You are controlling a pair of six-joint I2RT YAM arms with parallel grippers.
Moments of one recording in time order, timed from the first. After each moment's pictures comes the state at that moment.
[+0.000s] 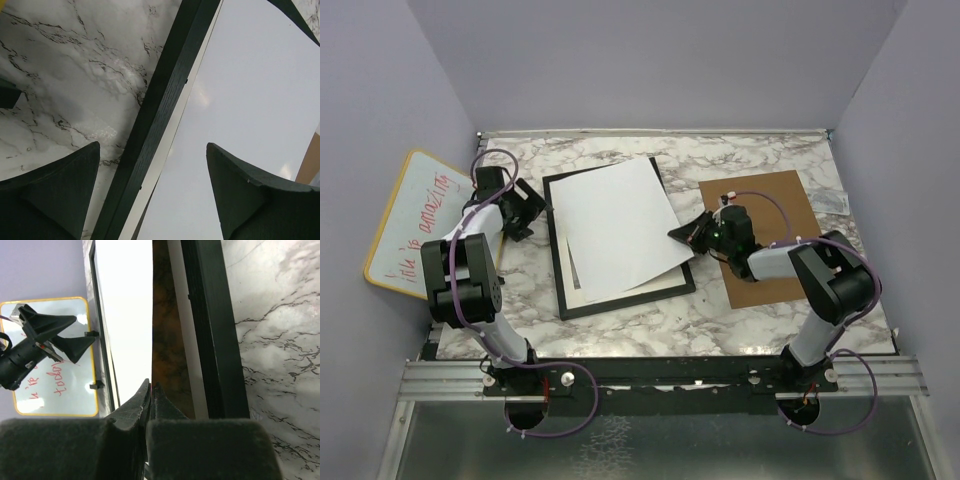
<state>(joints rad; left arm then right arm) 0.19 1.69 1.08 -0.32 0.29 -0.67 0.45 1.73 0.64 0.70 -0.30 1.06</state>
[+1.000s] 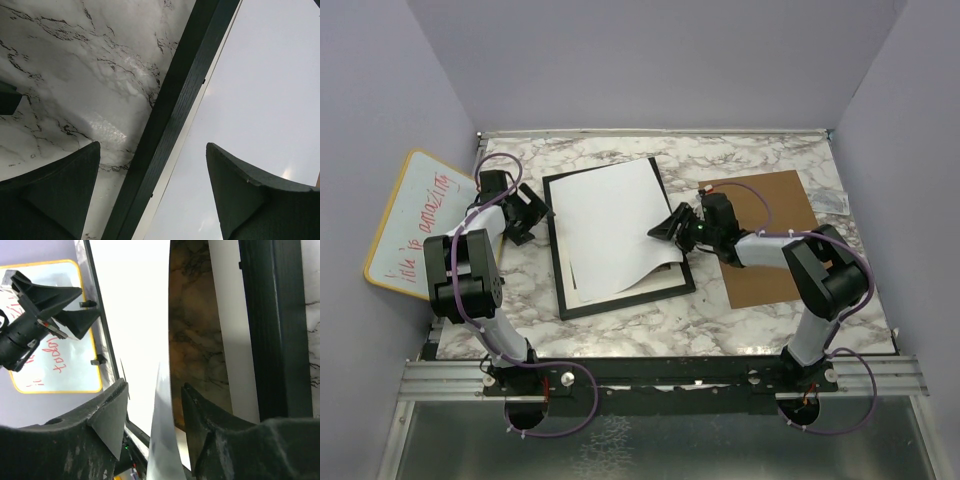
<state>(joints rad) 0.18 1.73 1.06 -0.29 0.28 -0.65 0.52 1.79 0.83 0.44 -0.39 1.10</state>
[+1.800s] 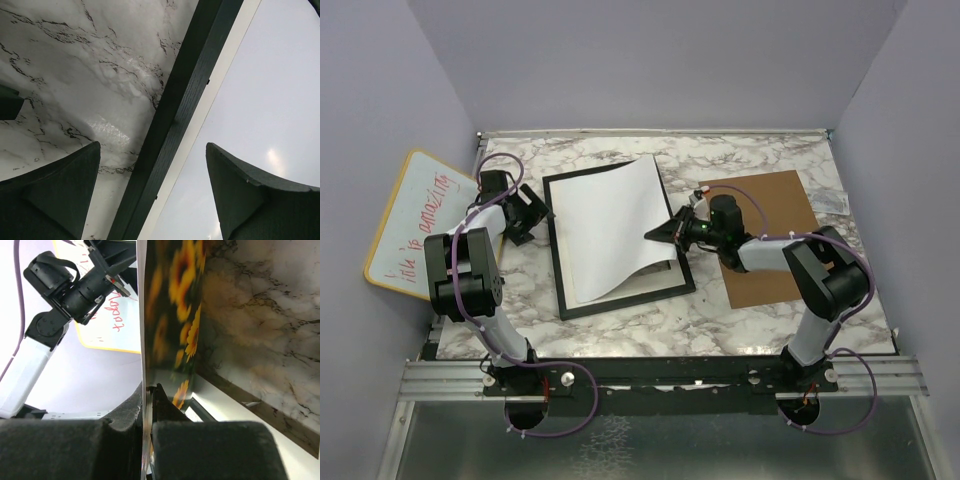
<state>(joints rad) 0.18 1.74 1.06 -0.30 0.28 -0.62 0.51 1.78 0.77 0.69 -0.65 1.28</state>
